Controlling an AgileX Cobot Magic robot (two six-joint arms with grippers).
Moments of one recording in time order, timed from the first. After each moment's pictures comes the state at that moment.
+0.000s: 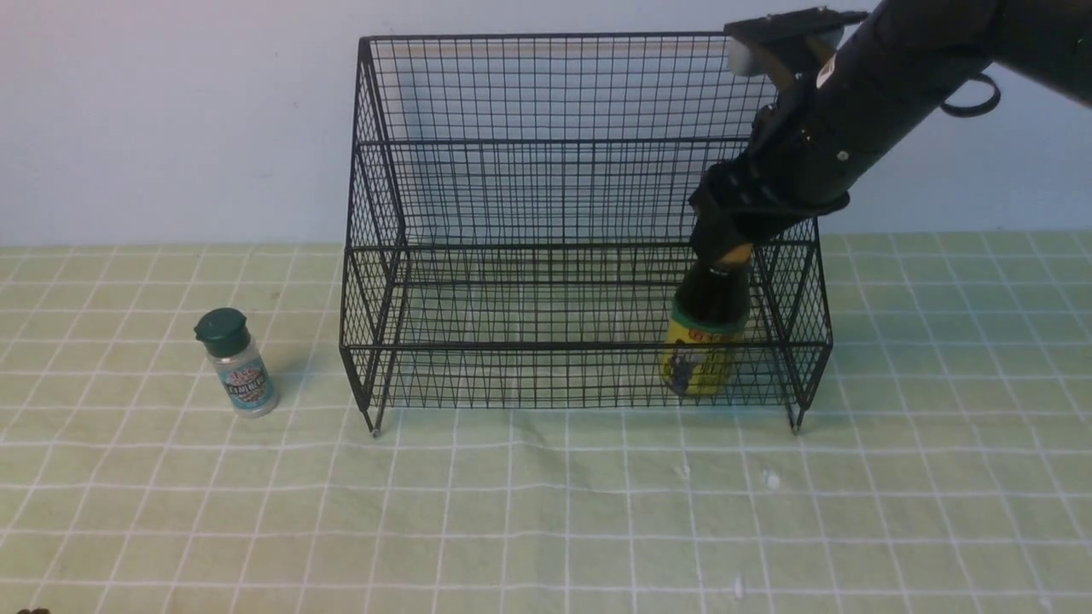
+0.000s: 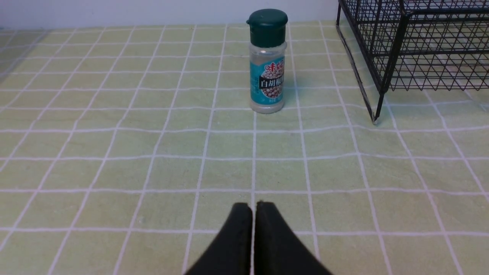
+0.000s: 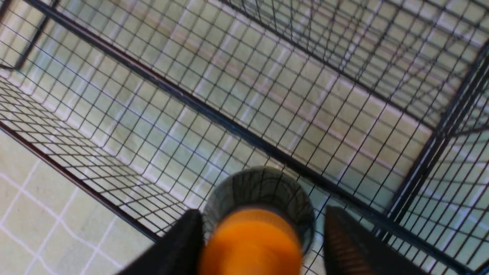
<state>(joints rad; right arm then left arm) 0.34 1.90 -1.76 0.26 1.16 -0.24 0.01 -0.01 0.02 0.01 0.39 -0.04</state>
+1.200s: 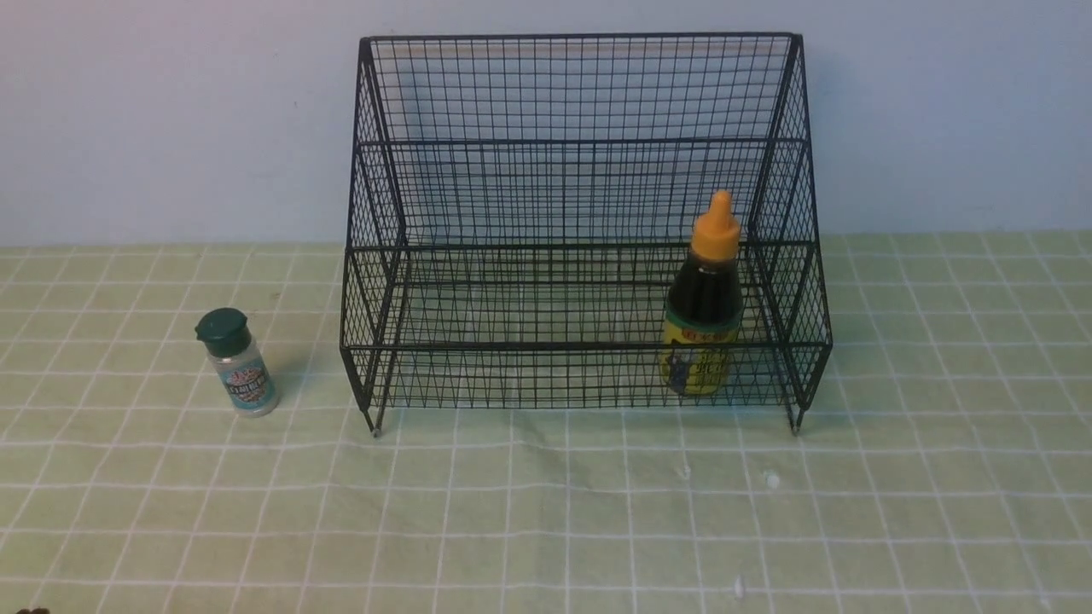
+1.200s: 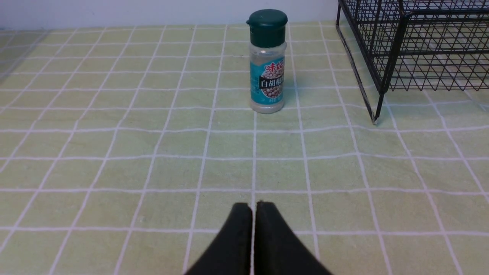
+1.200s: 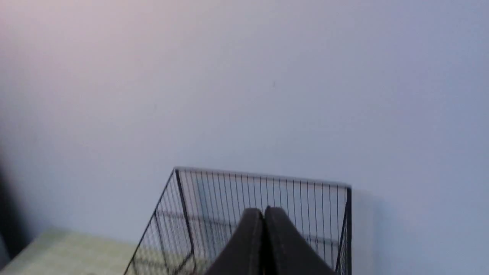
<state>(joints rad) 0.34 0.49 -1.02 0.10 0.64 0.08 0.01 -0.01 0.02 0.01 0.39 -0.04</state>
